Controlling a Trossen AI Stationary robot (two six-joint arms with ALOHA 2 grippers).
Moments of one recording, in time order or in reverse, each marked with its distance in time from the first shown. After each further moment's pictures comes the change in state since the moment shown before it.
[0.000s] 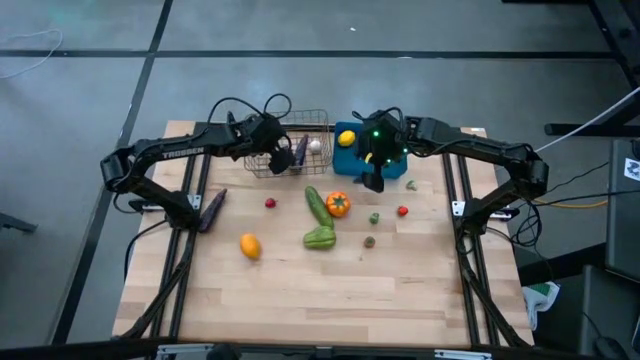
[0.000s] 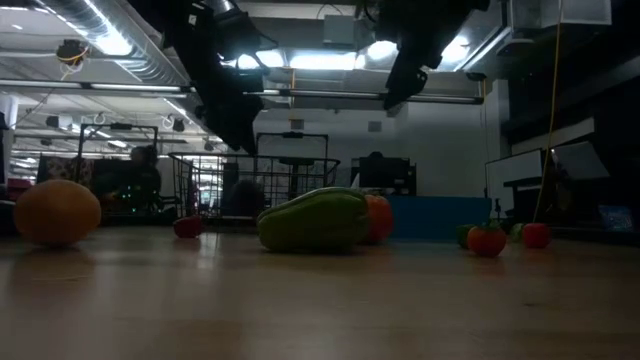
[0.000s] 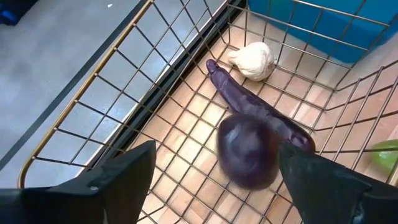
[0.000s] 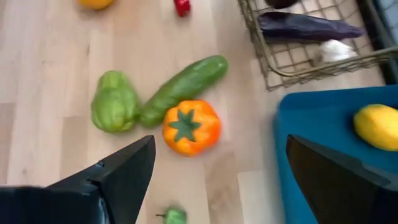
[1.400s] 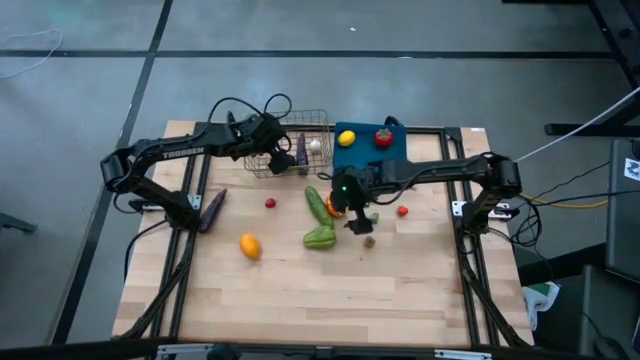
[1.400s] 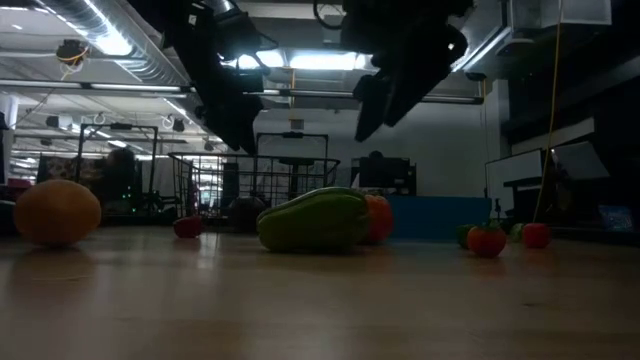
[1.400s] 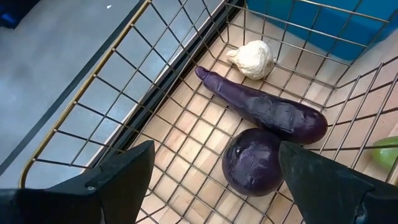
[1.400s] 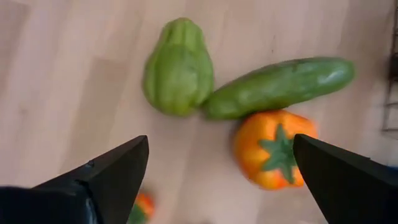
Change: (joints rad) left arm -0.001 0.000 0.000 -0.001 0.001 0.015; right arm 0.300 0.221 0.000 0.065 0.092 -0.146
